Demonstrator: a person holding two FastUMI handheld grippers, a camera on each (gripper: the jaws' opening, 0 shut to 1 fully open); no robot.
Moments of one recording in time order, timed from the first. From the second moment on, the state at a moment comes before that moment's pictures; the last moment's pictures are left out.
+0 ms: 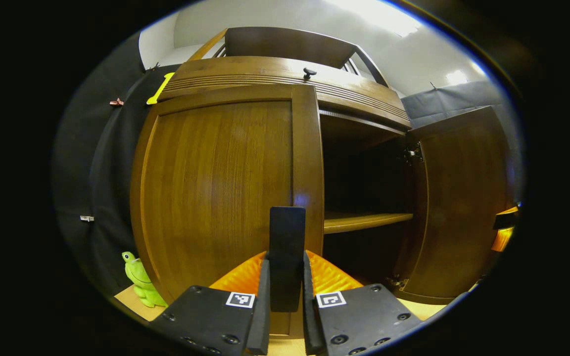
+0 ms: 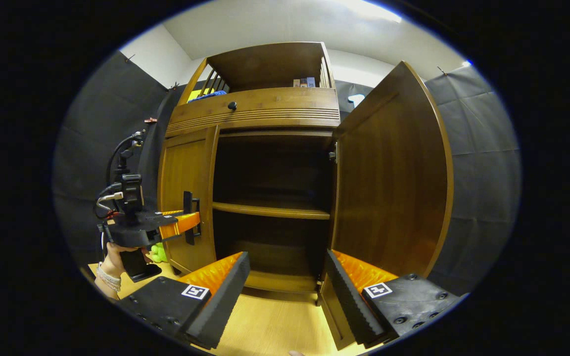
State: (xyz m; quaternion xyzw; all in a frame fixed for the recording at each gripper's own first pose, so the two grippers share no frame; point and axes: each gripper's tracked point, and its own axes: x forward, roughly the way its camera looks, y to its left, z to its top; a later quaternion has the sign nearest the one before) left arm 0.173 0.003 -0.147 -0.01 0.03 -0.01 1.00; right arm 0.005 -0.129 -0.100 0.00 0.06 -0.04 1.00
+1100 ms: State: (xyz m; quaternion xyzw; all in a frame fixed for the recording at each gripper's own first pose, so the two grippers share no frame) left arm 0.037 0.068 -0.130 -0.02 0.04 -0.03 1.00; right arm 0.024 0.006 -0.118 0.04 0.08 0.11 0.99
